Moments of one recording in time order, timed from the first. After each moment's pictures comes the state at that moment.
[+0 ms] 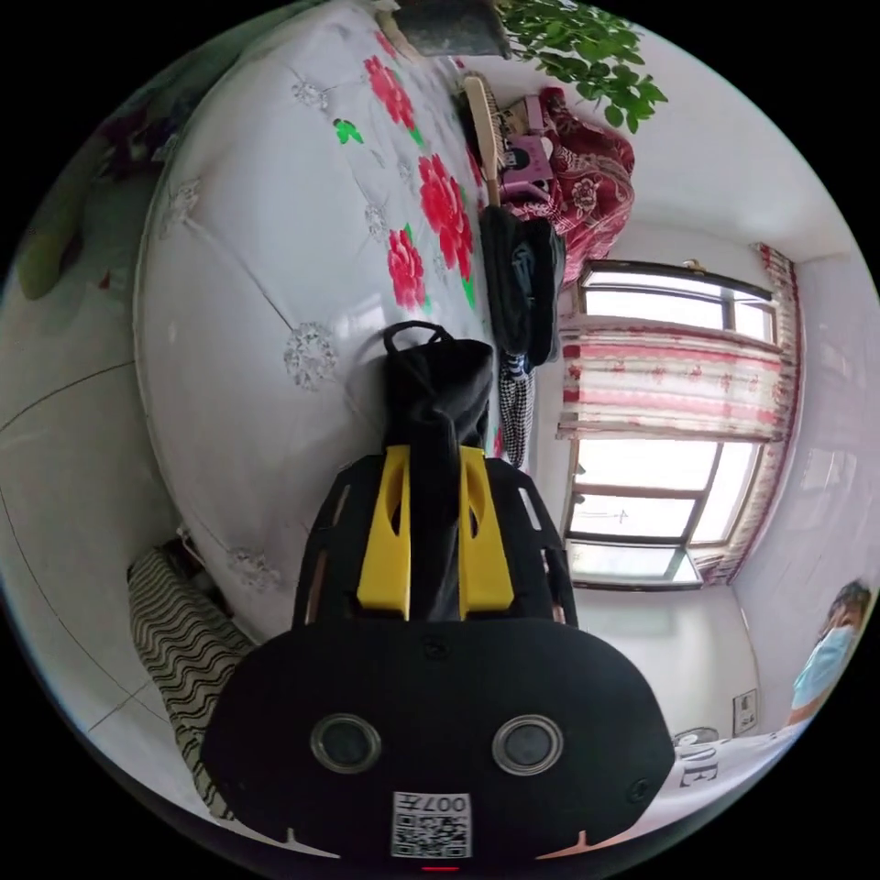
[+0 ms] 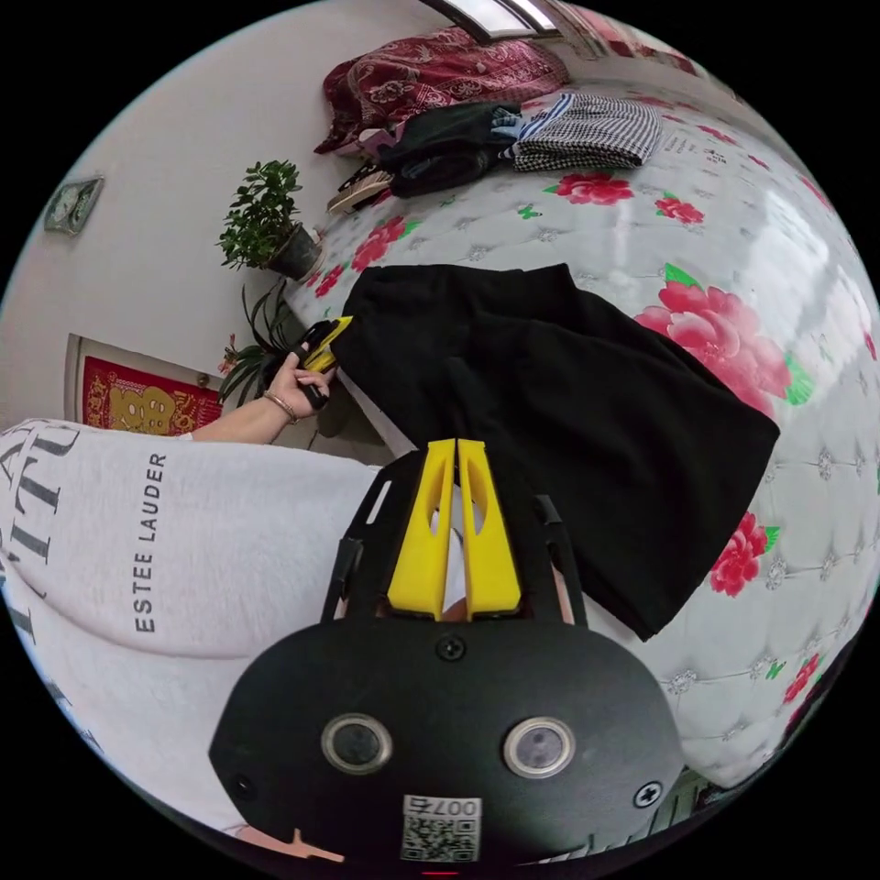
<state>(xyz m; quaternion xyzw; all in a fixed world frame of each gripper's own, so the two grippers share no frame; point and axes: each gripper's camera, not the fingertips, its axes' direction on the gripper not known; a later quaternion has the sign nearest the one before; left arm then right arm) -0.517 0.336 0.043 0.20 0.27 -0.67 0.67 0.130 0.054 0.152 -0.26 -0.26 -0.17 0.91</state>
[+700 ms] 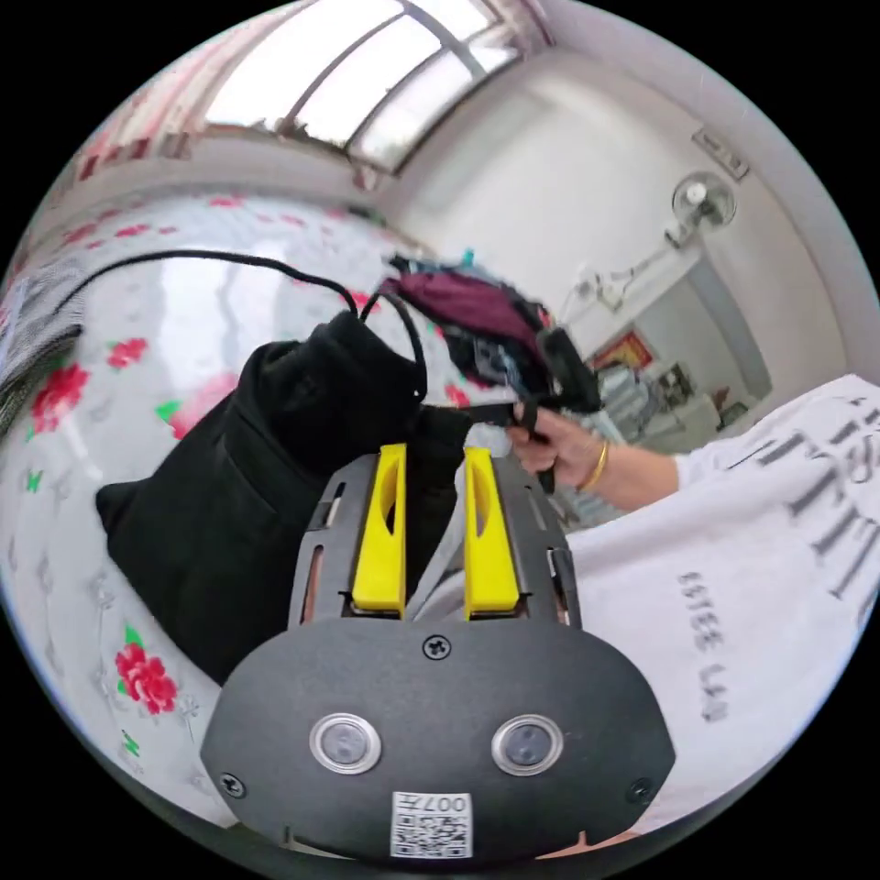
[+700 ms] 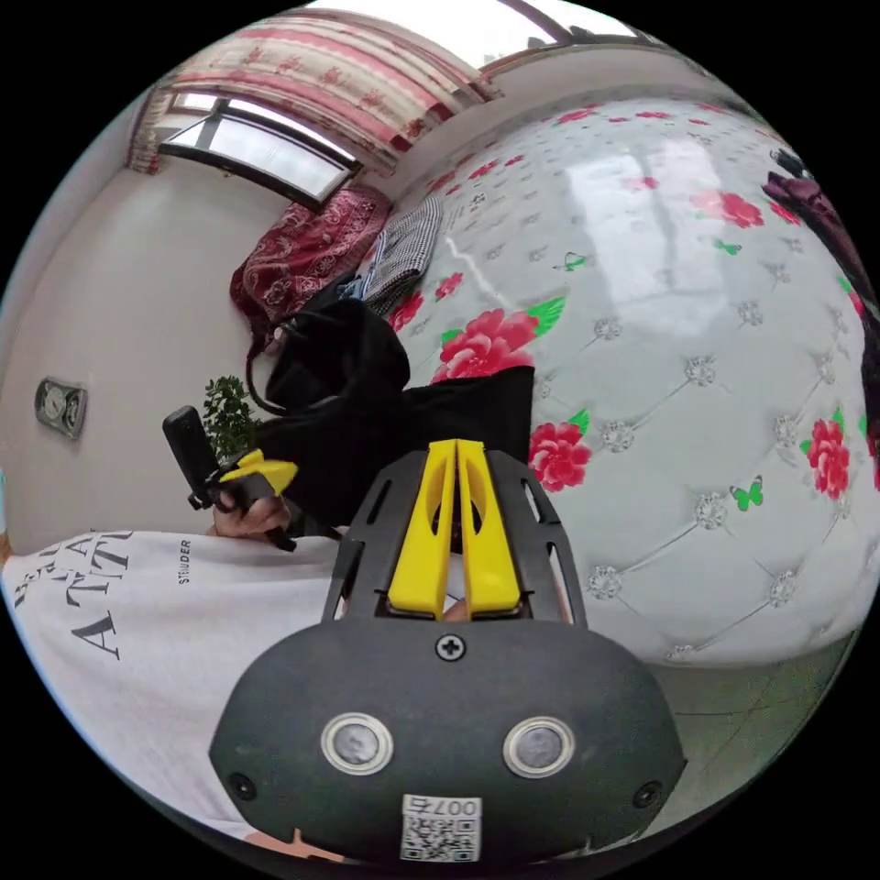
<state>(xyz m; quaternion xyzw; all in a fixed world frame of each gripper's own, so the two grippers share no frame) -0.094 0.005 0.050 -0.04 0.43 0.11 0.90 0.419 0.055 0.099 -0.11 -0.24 0.13 0.96</state>
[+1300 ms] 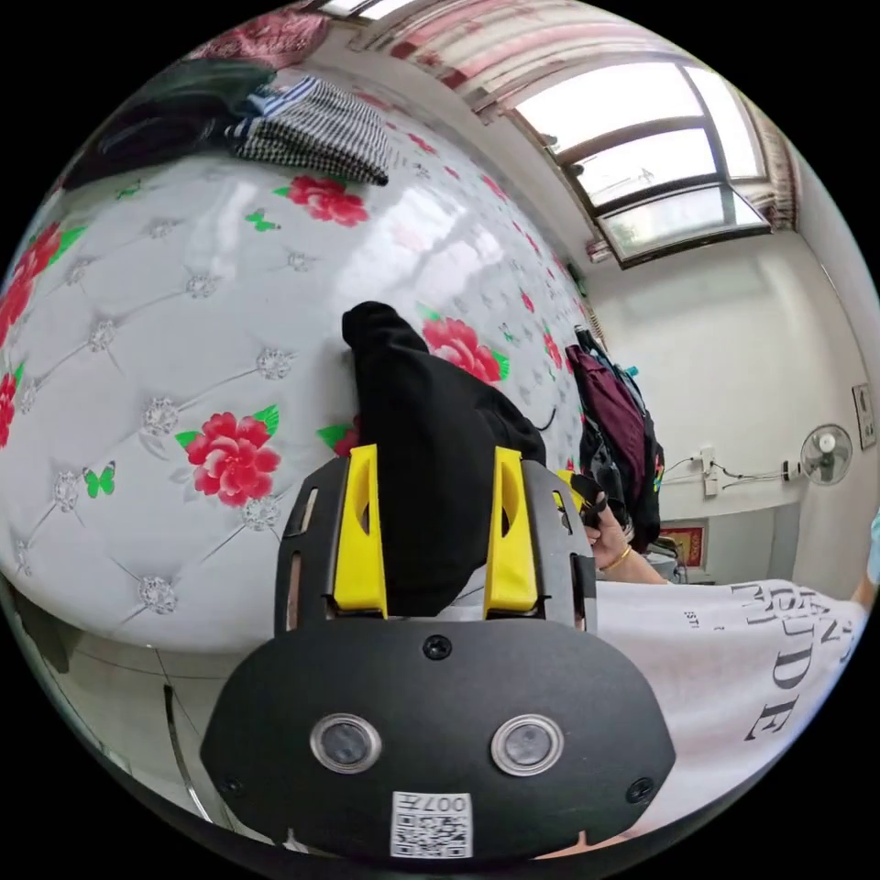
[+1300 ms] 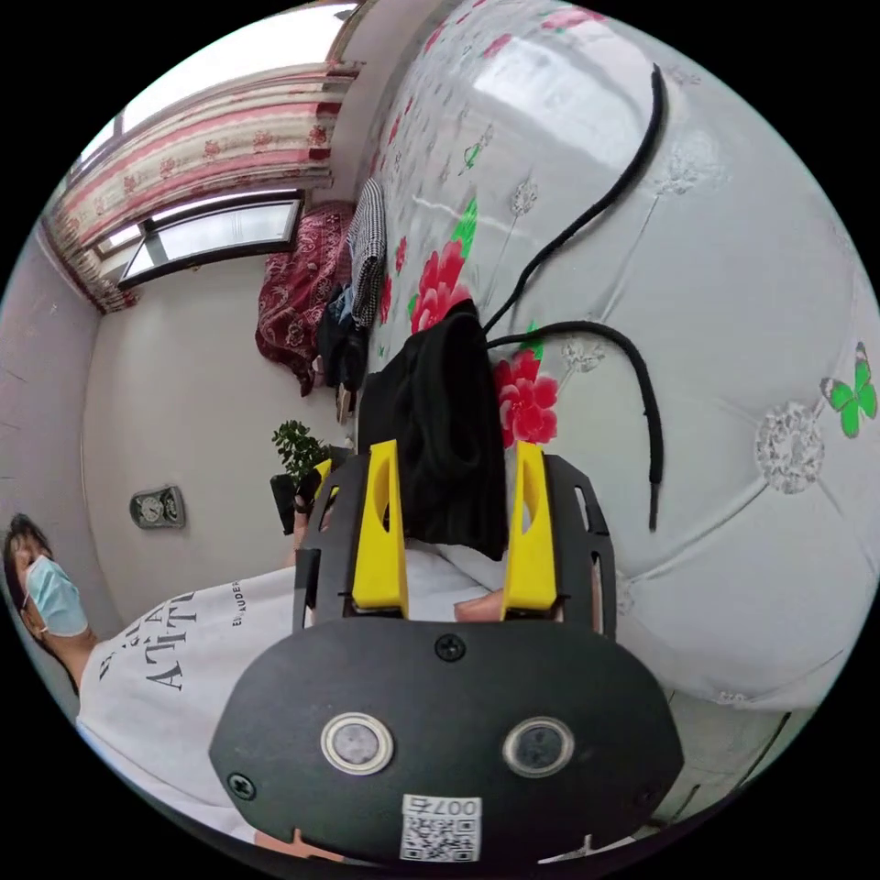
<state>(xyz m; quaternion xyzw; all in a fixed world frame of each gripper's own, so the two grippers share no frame) -0.240 0.046 0.127 -0.10 0.33 -0.26 0.90 0.536 0.044 0.206 -0.21 -0.40 0.24 0.86</state>
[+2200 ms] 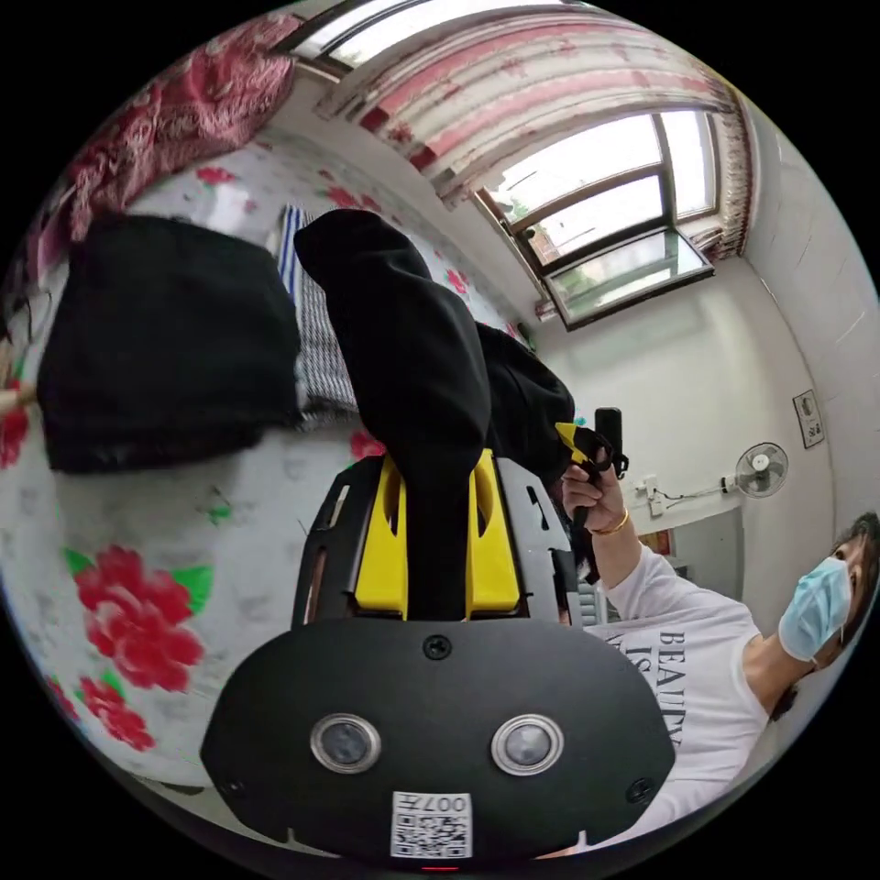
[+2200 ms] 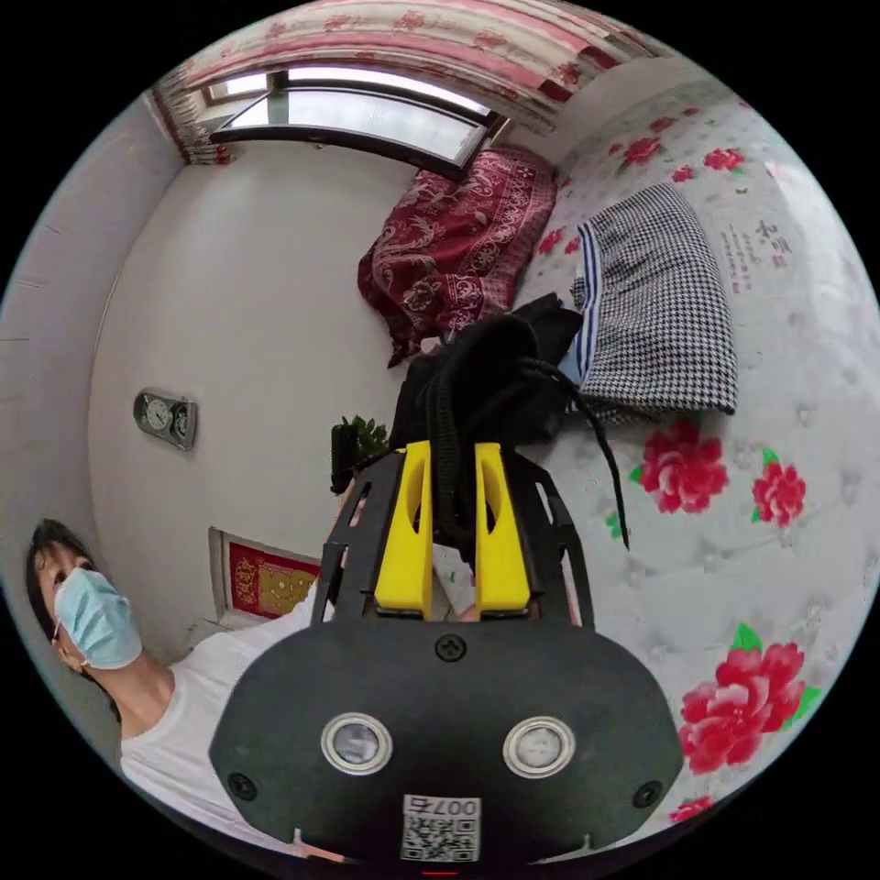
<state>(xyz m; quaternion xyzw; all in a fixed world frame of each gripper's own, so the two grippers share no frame) -0.604 -0.224 0.110 0.00 0.35 -0.21 0.91 0.149 -0.426 0.239 -0.12 -0.47 0.00 0.87</state>
